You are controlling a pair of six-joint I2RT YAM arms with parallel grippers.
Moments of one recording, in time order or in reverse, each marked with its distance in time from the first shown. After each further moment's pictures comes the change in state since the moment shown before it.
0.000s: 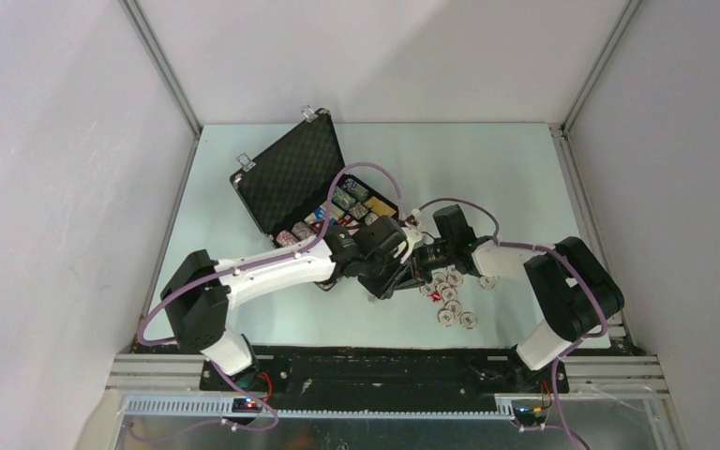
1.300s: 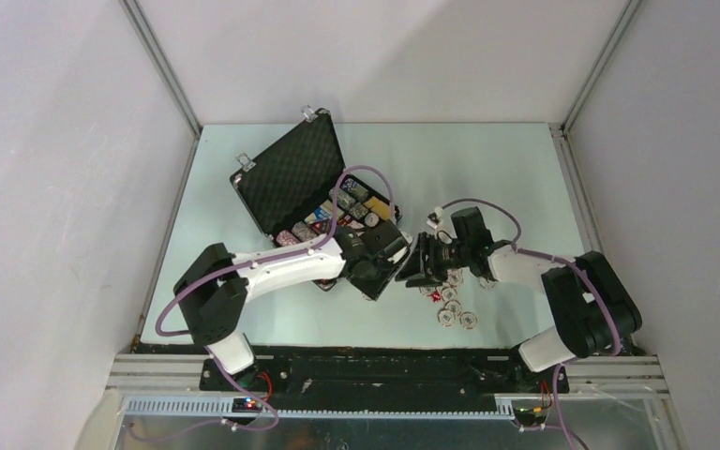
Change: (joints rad) left arm 0.015 0.077 -0.002 -0.091 -0.153 -0.087; right arm -0.088 -0.130 -0.088 -0.080 0.161 0.001
